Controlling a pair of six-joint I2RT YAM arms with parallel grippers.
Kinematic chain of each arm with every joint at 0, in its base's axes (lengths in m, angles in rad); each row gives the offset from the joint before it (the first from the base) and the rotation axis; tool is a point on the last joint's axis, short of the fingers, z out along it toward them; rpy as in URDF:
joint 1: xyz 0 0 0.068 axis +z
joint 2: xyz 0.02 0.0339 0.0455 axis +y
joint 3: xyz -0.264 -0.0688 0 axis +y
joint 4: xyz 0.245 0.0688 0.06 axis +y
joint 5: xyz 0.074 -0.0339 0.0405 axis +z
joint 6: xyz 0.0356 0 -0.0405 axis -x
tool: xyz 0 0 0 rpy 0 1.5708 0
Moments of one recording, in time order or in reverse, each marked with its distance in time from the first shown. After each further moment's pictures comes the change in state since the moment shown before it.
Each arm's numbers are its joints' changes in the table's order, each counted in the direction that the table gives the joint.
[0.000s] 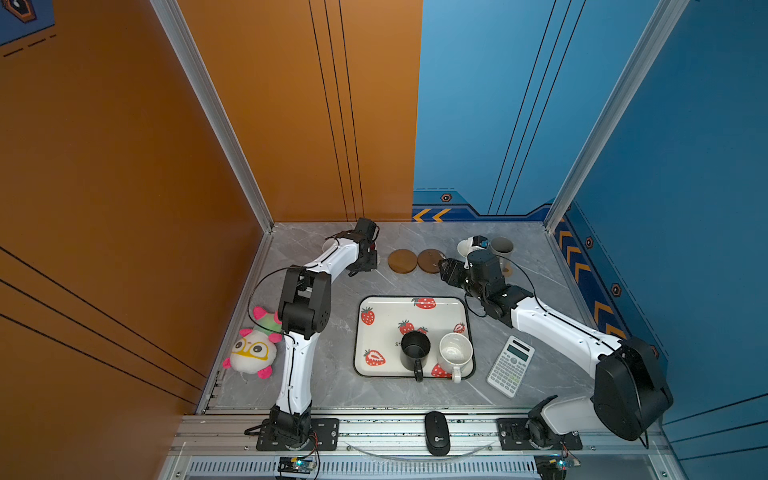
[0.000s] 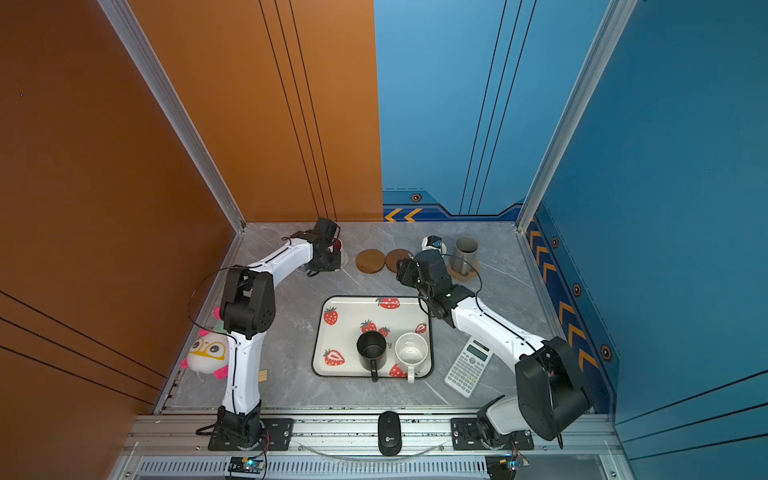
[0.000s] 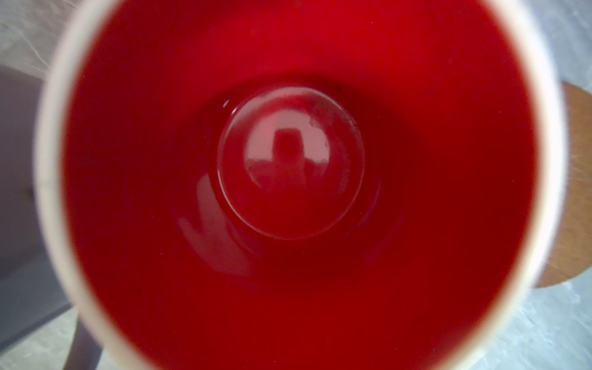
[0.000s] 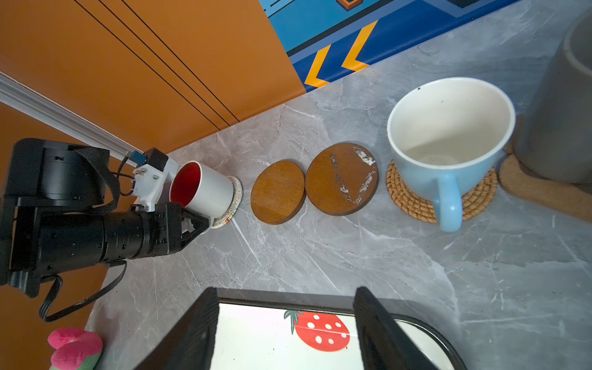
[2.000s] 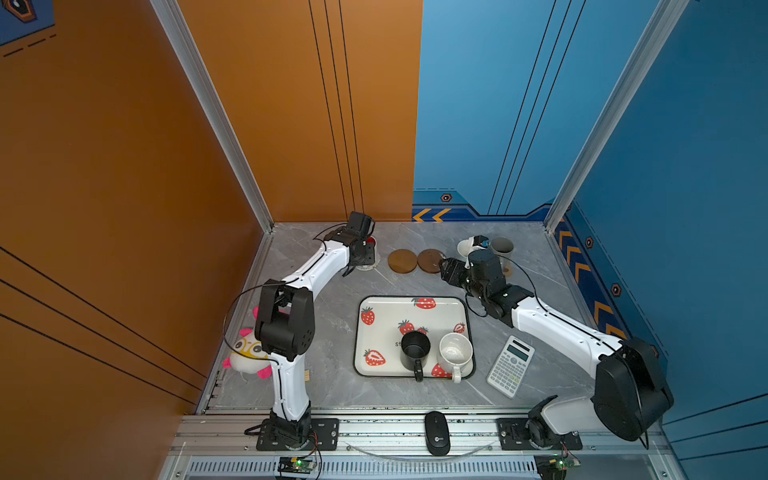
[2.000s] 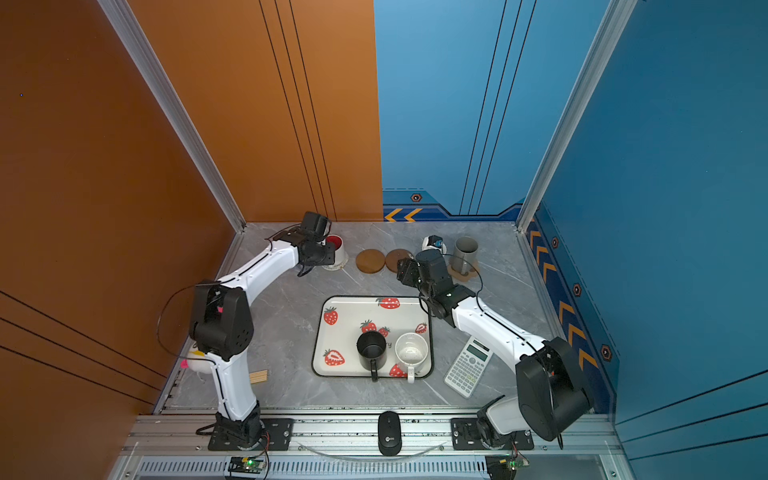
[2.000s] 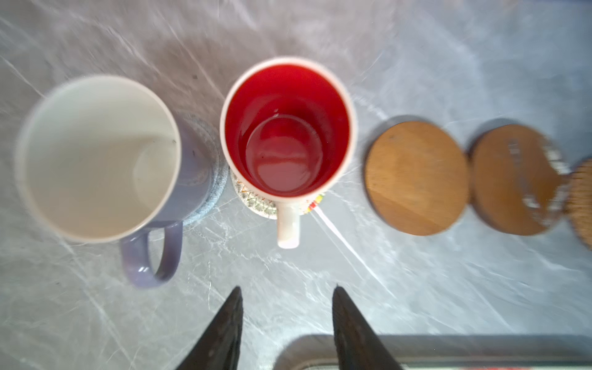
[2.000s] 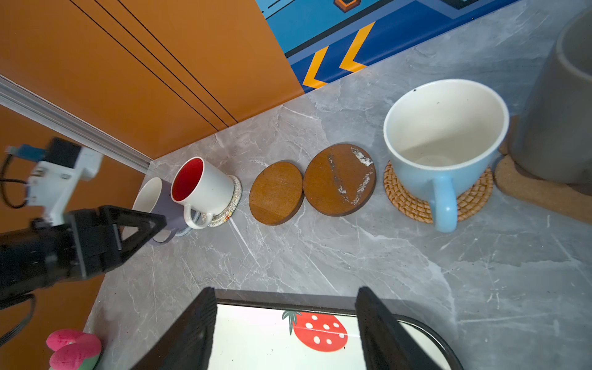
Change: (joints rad) left arm -0.040 -0.321 0.201 -0.077 0.021 0.024; right arm -0.005 -0.010 0.000 0.013 0.000 0.000
